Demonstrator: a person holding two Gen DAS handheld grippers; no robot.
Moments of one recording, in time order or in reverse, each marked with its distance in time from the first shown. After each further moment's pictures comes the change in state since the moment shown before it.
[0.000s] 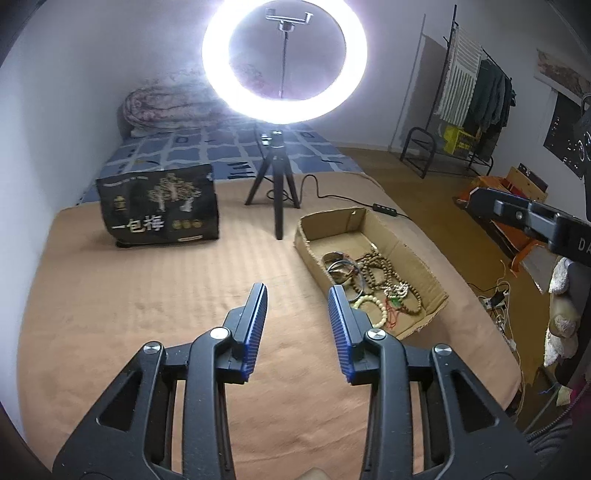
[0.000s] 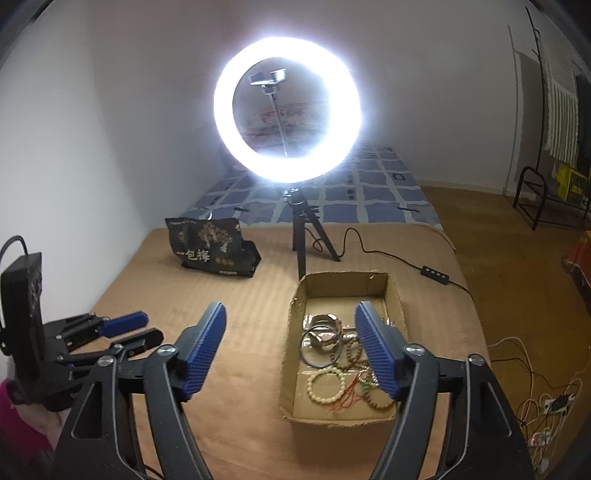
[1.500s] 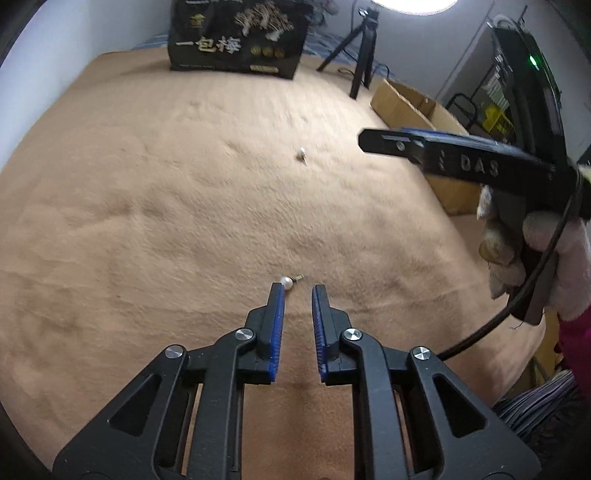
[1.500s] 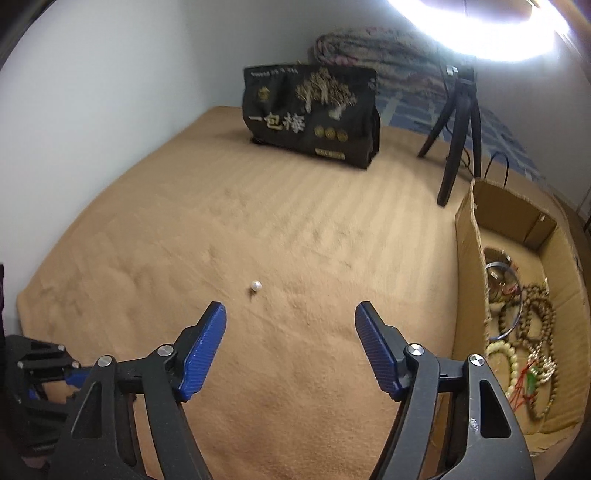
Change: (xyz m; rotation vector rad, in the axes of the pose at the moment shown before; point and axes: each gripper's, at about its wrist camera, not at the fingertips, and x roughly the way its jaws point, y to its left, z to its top) left arm 0.031 0.077 -0.185 -0.202 0.267 0.019; right arm 0.181 0.109 -0.109 -0.235 0.271 0.189
